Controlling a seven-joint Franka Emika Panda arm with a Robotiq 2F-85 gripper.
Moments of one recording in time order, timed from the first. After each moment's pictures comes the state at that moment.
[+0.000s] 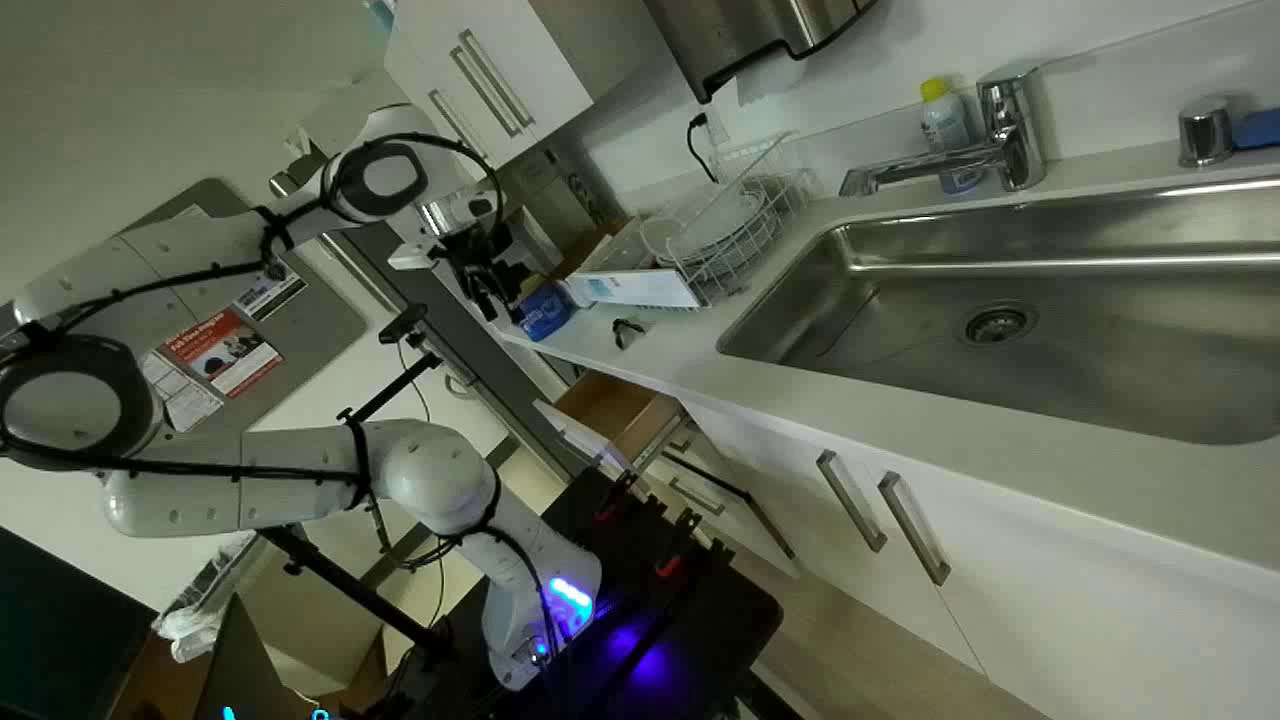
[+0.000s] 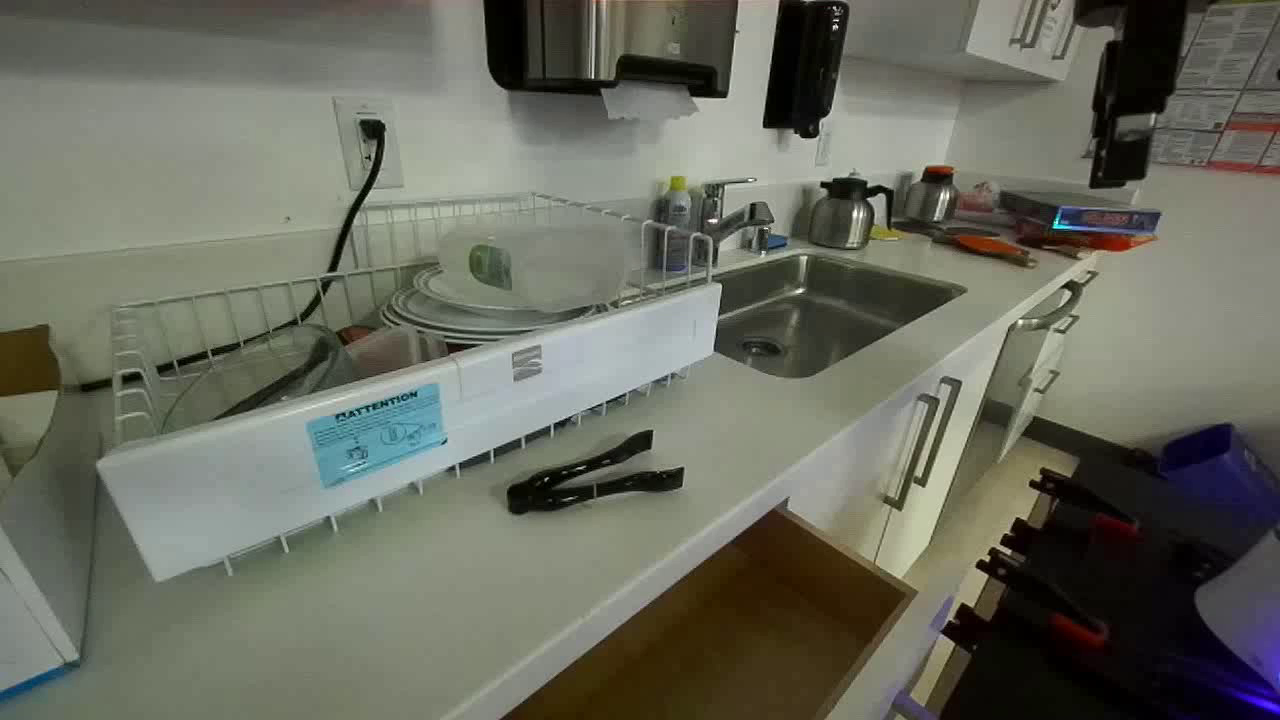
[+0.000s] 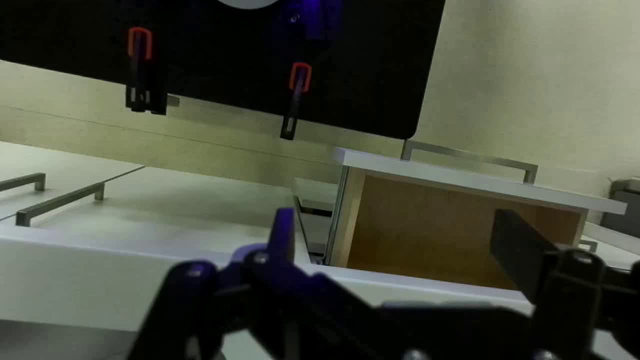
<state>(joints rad) 0.18 -0.79 0.10 -2.49 0.22 1.55 0.03</state>
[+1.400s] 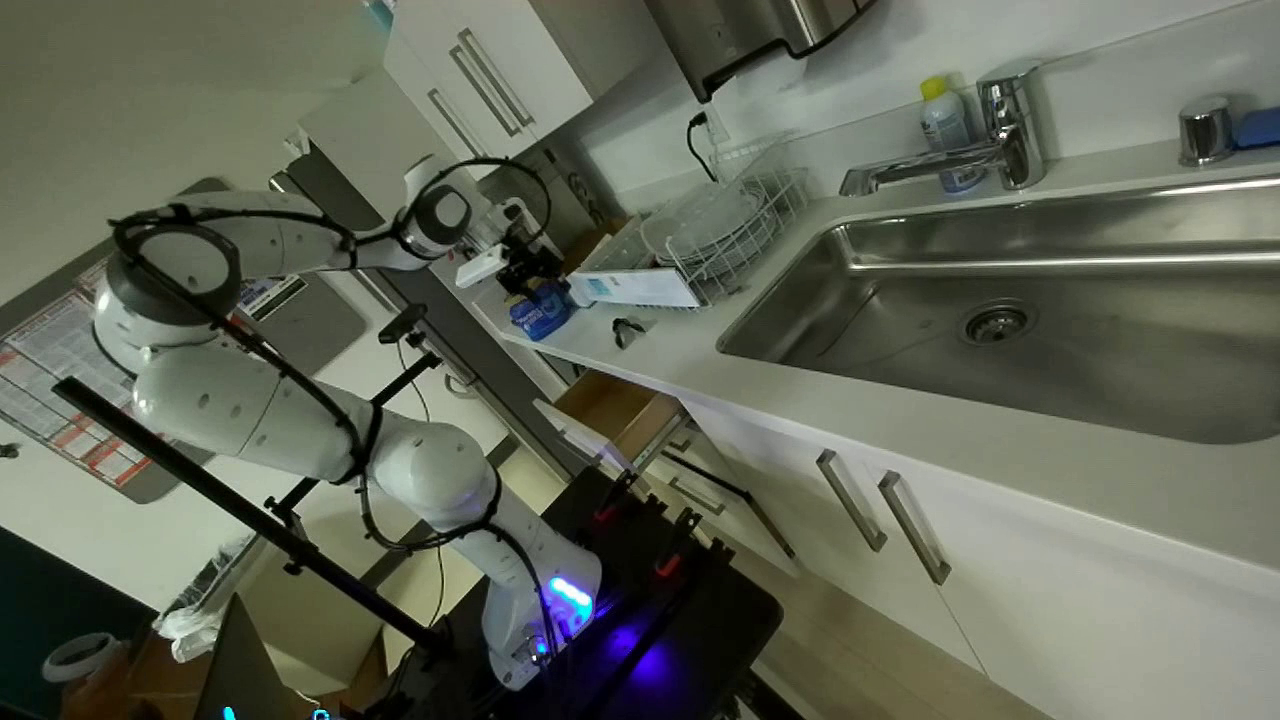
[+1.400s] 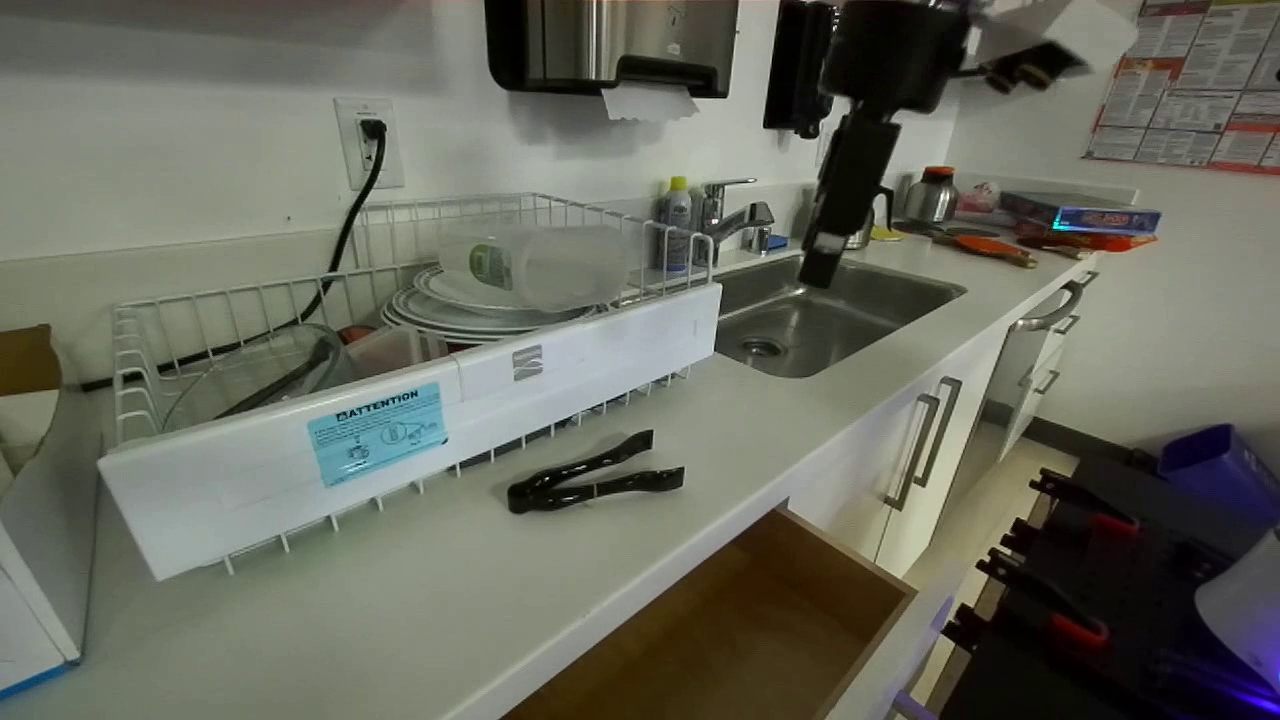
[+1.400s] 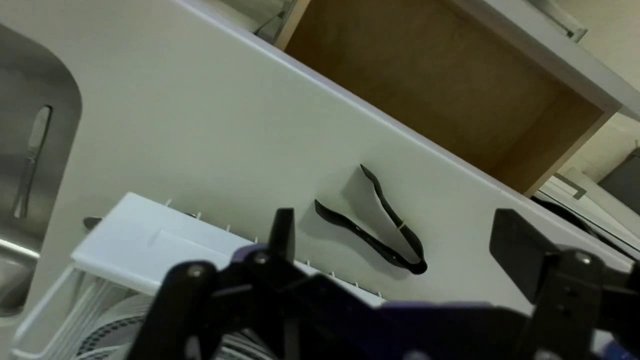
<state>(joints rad) 0.26 -0.37 0.36 -2.41 0.14 2.23 0.00</state>
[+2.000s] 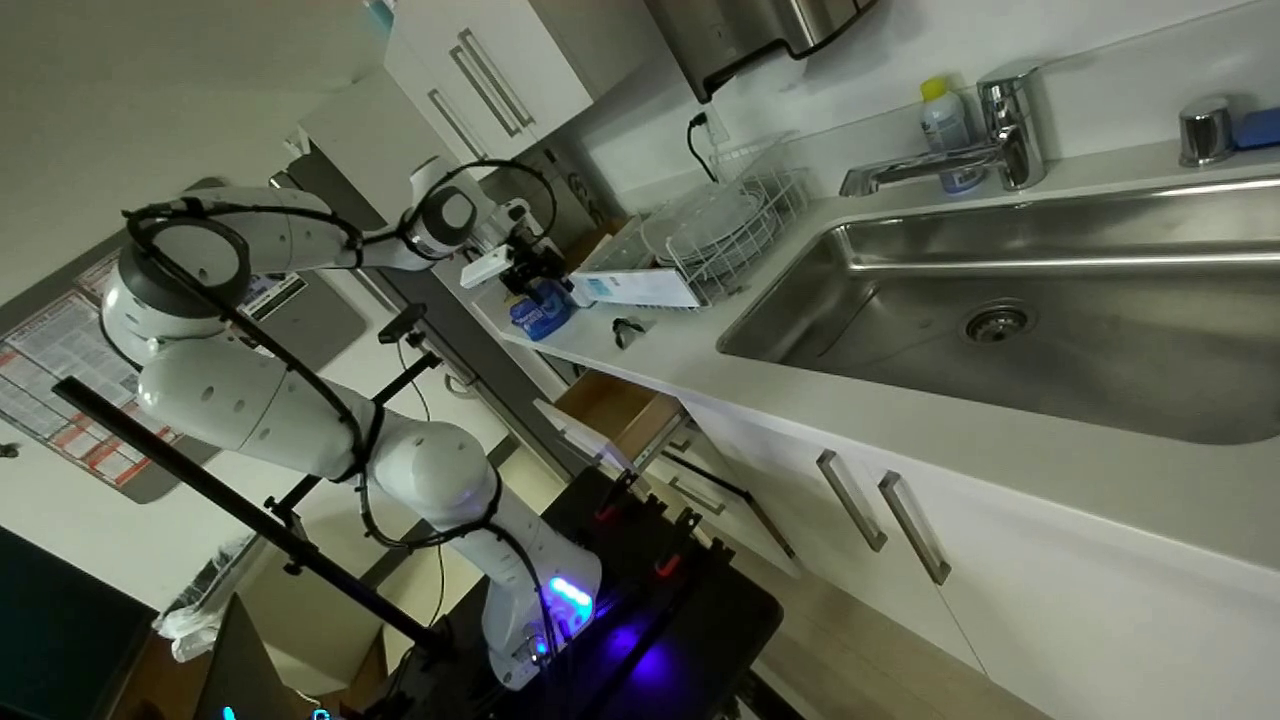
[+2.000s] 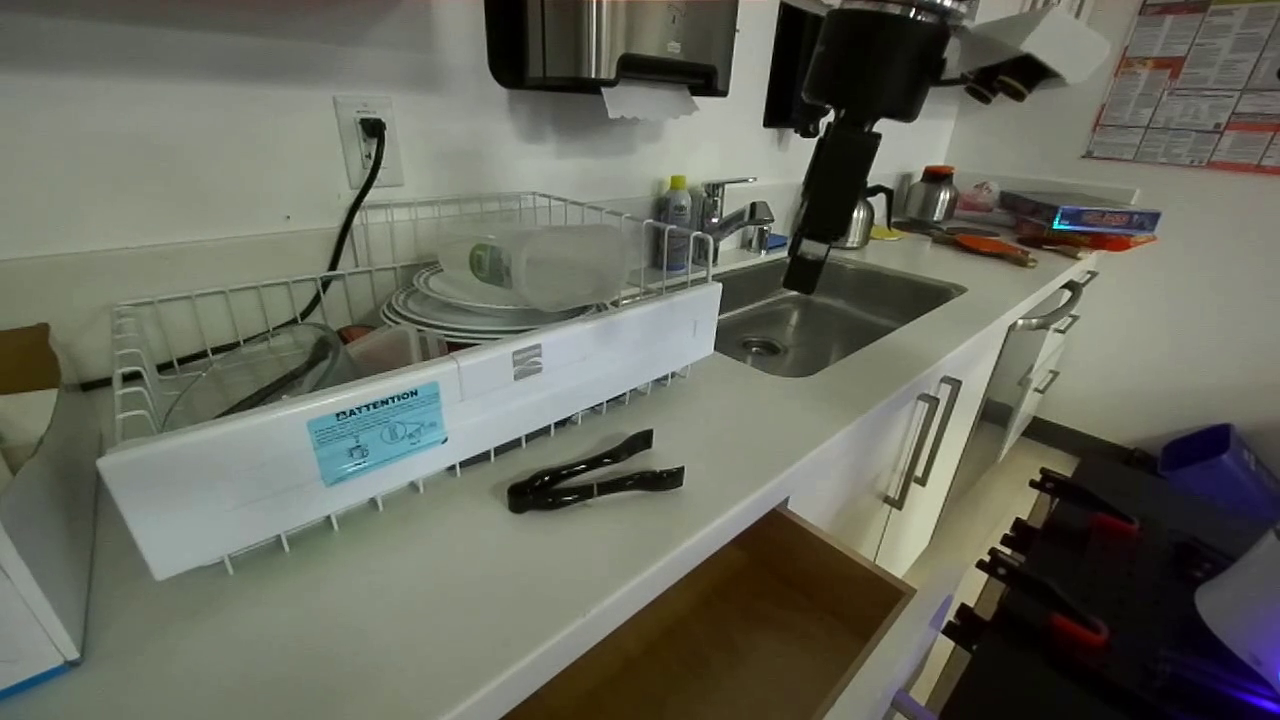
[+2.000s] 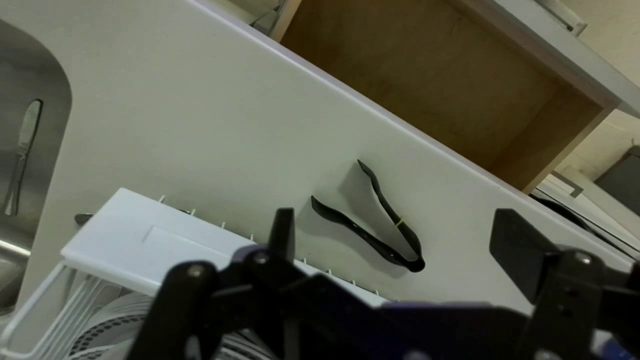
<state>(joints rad) 0.27 -0.35 0.35 -2.40 0.14 2.25 0.00</state>
